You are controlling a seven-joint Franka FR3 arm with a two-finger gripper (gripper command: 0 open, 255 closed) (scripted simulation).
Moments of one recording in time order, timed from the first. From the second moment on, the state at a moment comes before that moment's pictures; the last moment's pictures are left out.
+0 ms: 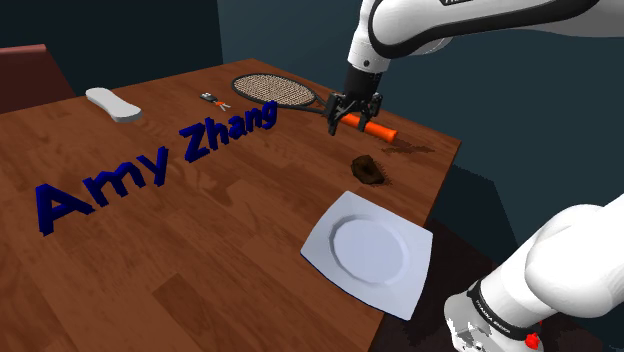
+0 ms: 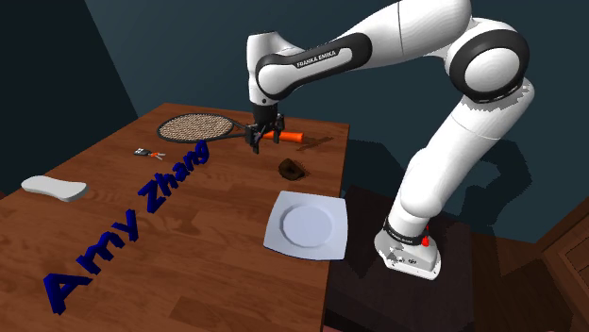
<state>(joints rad) -0.04 -0.22 0.17 -2.17 0.10 1.97 0.29</state>
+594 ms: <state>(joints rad) -0.04 -0.22 0.17 -2.17 0.10 1.97 0.29</state>
